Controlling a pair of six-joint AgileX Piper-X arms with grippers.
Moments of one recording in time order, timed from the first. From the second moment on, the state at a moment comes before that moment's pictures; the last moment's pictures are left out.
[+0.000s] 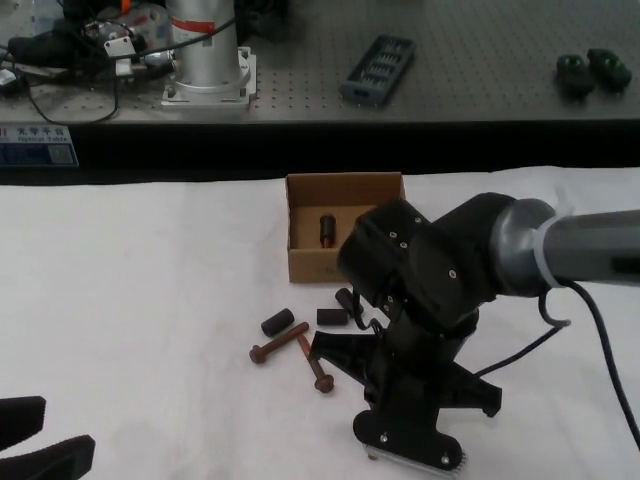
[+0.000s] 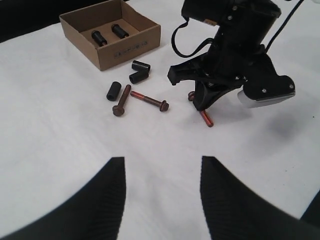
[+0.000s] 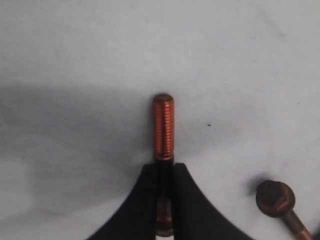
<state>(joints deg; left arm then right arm) -21.9 16.0 -24.6 33.2 17.8 5.2 46.7 108.0 -64.6 41.4 1.5 -123.0</state>
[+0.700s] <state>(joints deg) -21.9 16.0 -24.6 33.2 17.3 -0.4 47.6 100.4 -62.7 42.6 9.3 -109.1</state>
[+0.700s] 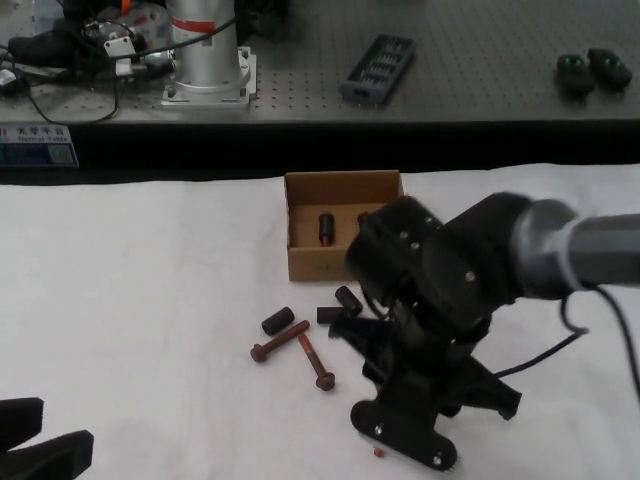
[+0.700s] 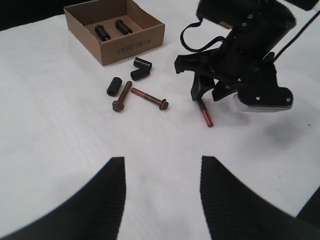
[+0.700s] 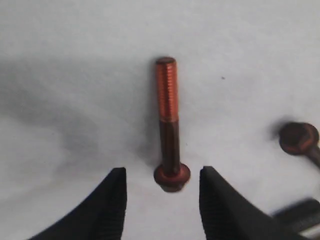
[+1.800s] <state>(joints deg) -21.9 16.0 -27.5 33.2 22.9 -14.5 48.5 95.6 -62.7 47.1 8.4 54.9</state>
